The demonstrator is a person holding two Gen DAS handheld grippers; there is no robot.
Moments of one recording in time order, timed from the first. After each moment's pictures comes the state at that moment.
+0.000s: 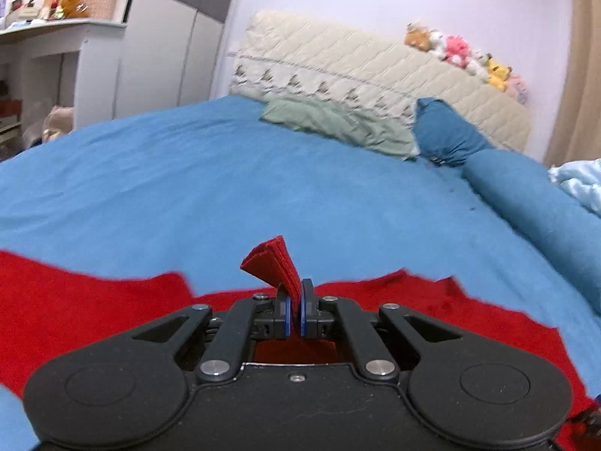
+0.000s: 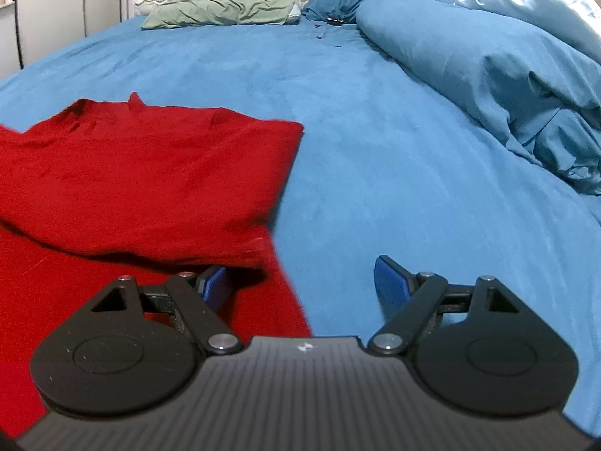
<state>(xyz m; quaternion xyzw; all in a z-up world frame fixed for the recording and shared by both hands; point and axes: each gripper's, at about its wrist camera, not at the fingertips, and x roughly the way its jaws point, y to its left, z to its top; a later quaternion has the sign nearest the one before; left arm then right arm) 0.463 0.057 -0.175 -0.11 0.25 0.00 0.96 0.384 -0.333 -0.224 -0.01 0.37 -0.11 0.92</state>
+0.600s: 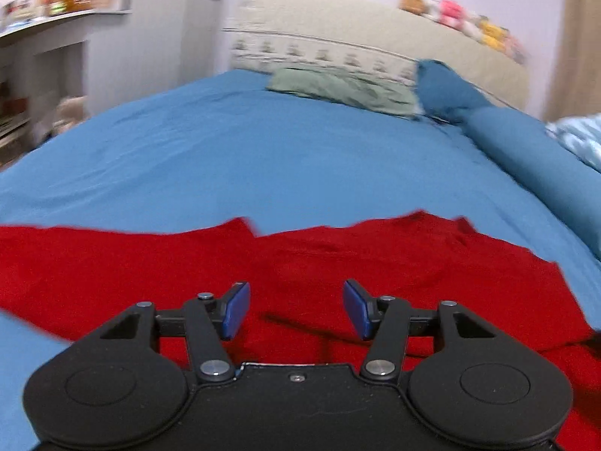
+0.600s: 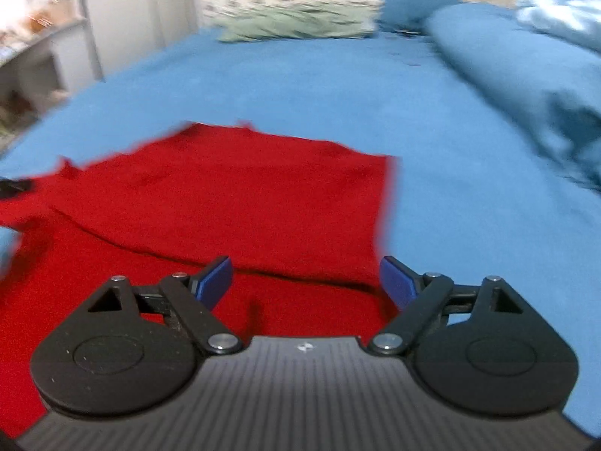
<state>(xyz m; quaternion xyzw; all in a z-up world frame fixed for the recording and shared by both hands) 0.409 0.078 -0.169 -0.07 0.30 -0.03 0.95 0.363 -0.284 -0.173 0.03 0.36 0.04 0.93</state>
